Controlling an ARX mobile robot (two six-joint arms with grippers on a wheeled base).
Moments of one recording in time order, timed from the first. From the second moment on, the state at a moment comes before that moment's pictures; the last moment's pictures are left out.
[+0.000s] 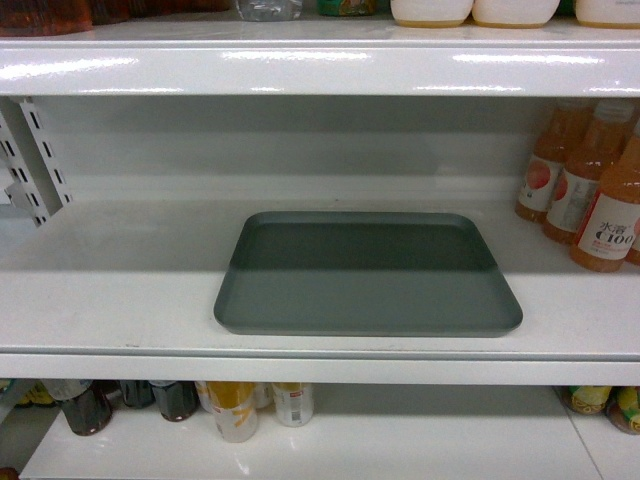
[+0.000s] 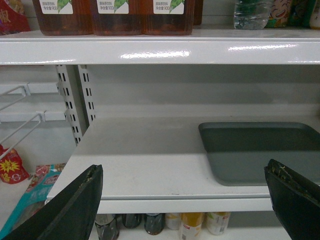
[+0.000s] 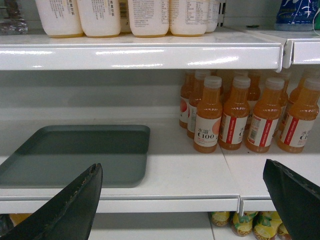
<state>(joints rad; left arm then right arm) 0.00 0.01 0.01 0.00 0.00 -0.02 0.00 0.00 0.01 0.00 0.00 0.01</state>
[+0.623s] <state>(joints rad) -0.12 1.37 0.38 0.38 -0.06 -0.13 0.03 1.17 0.28 0.35 -0.22 0.11</state>
